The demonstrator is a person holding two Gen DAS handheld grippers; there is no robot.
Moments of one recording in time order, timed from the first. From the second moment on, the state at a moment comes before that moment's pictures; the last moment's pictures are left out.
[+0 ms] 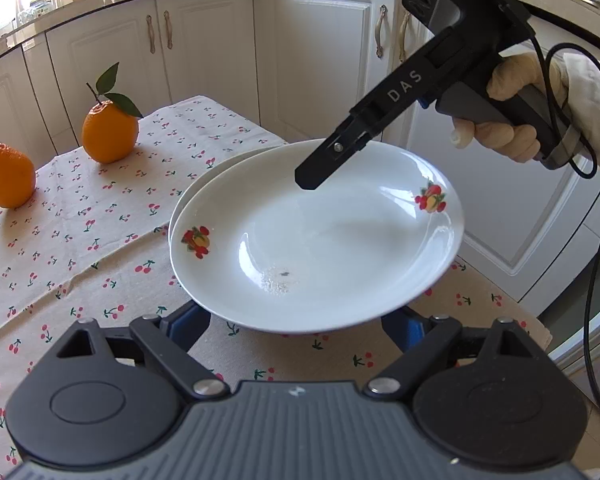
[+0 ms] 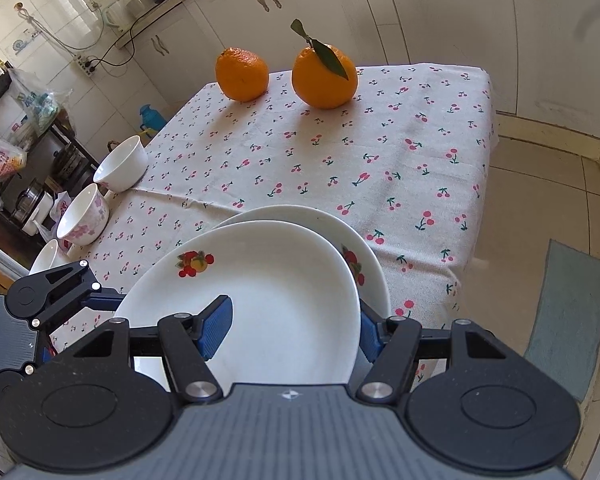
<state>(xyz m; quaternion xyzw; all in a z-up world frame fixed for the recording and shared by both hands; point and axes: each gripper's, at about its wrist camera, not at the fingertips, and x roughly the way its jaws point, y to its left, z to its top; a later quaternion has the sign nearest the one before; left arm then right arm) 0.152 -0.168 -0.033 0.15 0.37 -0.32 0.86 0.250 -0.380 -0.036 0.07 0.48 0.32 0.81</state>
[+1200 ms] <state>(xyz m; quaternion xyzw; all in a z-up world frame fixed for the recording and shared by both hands) 0.146 -0.163 -0.032 0.13 0.37 -0.32 0.86 0.219 -0.381 -0.020 0.04 0.48 0.27 0.83</state>
